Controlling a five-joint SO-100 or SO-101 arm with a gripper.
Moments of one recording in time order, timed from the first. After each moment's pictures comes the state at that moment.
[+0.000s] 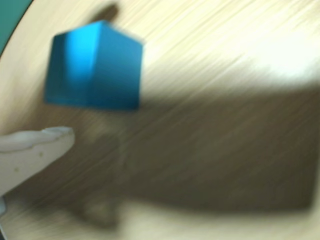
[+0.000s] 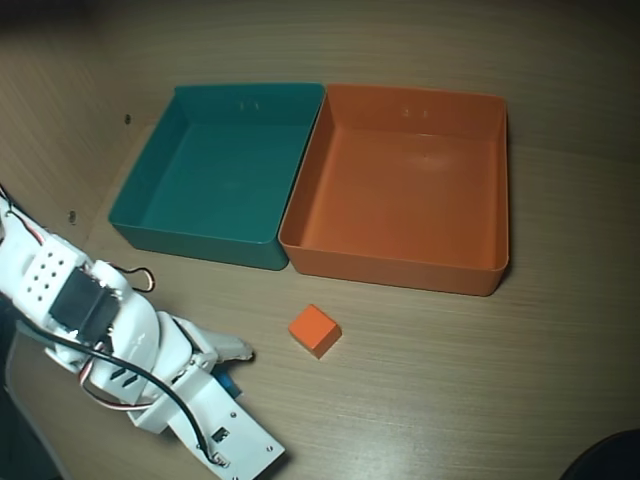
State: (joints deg) arm 13.4 75.1 85.4 70.0 -69.8
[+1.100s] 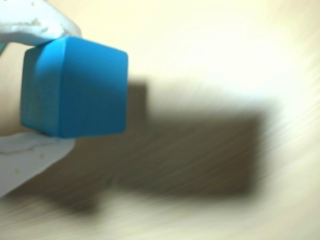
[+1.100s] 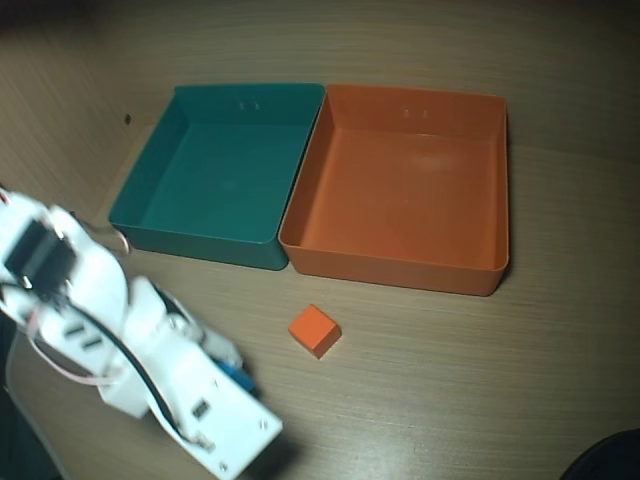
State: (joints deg) arm 10.5 86.1 79.1 69.4 -70.1
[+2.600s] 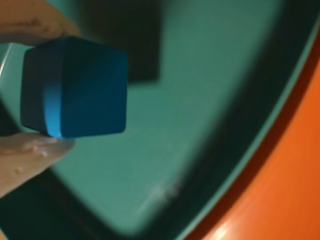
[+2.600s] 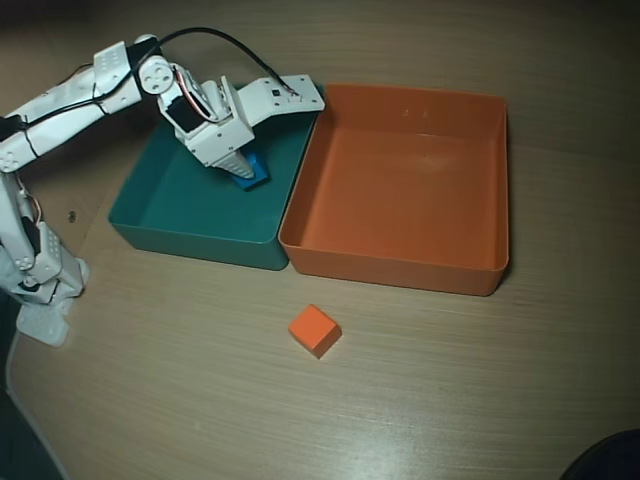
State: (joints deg) arm -39.0 74.2 74.0 69.7 -82.9
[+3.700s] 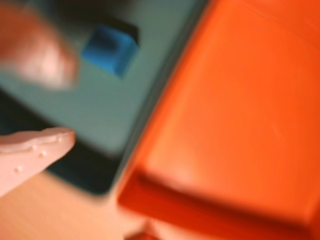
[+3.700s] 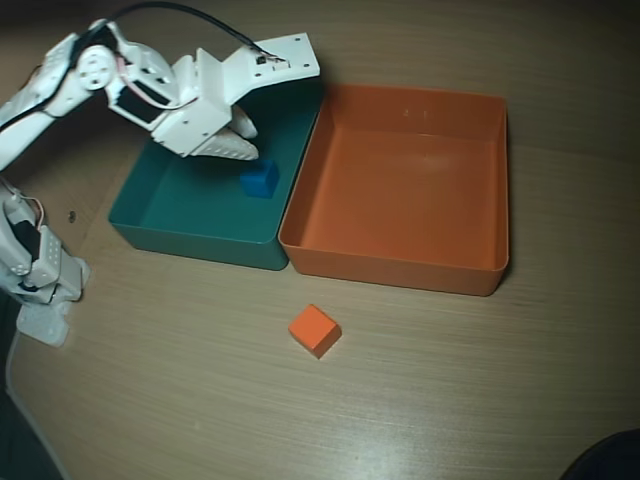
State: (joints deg) arm -26.9 90.1 72.9 69.7 -82.6
